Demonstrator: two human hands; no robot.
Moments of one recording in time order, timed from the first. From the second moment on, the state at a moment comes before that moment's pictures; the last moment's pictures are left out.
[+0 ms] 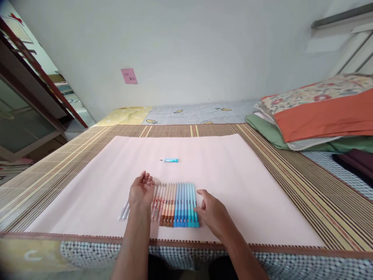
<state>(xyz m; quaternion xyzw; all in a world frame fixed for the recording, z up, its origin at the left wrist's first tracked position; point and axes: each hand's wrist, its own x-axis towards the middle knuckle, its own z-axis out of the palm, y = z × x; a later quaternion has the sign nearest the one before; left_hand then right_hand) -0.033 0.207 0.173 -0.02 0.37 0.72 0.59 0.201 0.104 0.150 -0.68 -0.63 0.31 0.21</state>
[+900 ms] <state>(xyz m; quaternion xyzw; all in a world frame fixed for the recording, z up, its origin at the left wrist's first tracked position) -0.014 0.211 0.160 0.03 0.36 0.69 0.63 0.205 0.104 0.156 -0.74 -0.64 0.16 0.11</state>
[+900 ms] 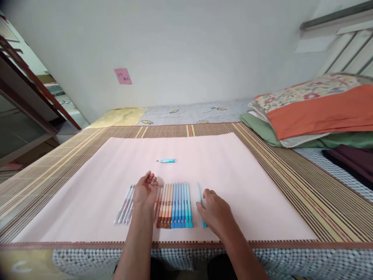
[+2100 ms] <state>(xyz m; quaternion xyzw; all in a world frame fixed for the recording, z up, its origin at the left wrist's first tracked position) 0.017 0.191 0.169 0.37 0.34 0.58 0.64 0.166 0.185 0.181 -0.41 -0.35 0.58 0.61</state>
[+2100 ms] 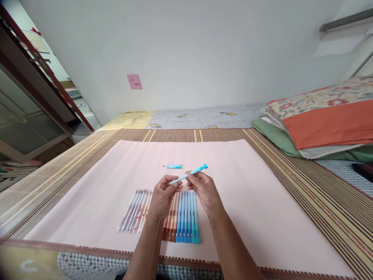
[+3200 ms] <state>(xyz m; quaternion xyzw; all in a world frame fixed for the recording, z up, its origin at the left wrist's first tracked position) 0.022 0.188 0.163 0.39 0.40 0.50 0.66 0.165 0.191 0.174 -0.48 -0.42 0.46 0.62</state>
